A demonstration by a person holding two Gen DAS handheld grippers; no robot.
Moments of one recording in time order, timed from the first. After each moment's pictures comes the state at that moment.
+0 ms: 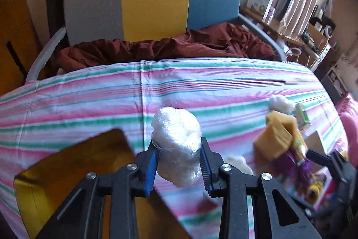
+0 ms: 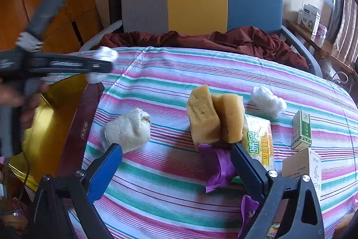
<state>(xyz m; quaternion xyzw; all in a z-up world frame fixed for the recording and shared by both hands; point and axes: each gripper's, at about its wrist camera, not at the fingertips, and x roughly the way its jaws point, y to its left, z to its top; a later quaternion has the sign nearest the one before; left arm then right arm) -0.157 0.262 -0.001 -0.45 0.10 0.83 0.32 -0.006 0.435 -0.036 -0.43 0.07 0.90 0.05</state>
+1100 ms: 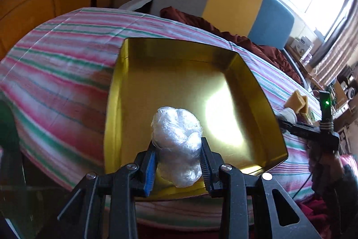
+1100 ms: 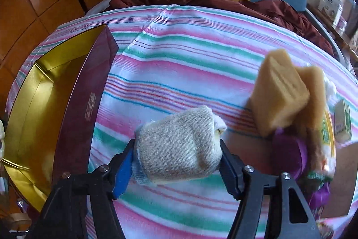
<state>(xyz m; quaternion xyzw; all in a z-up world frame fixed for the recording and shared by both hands) -0.032 0.003 -0.037 -0.47 -0.05 0.86 0.17 -0.044 0.389 -0.095 -0.52 0.07 0.85 0.02</state>
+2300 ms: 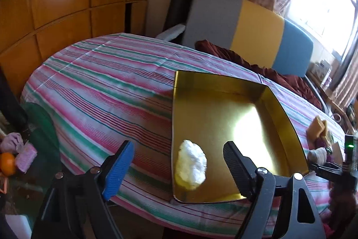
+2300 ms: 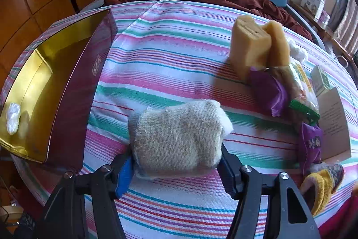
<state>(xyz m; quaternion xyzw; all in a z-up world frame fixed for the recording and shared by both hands) -0.017 -0.057 -0.014 -0.38 -0.05 0.92 0.08 0.013 0.376 -0.092 -0.50 0.06 0.86 0.08</state>
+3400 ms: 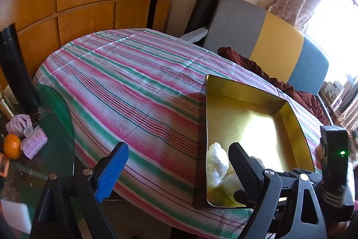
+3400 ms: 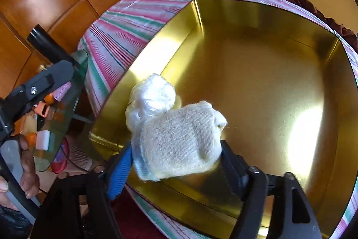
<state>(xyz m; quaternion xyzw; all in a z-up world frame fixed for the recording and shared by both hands) -0.022 -0.093 -0.024 -0.38 -0.10 0.92 0.04 -0.054 0.110 -0.080 -0.53 0.02 0.81 -0.24</state>
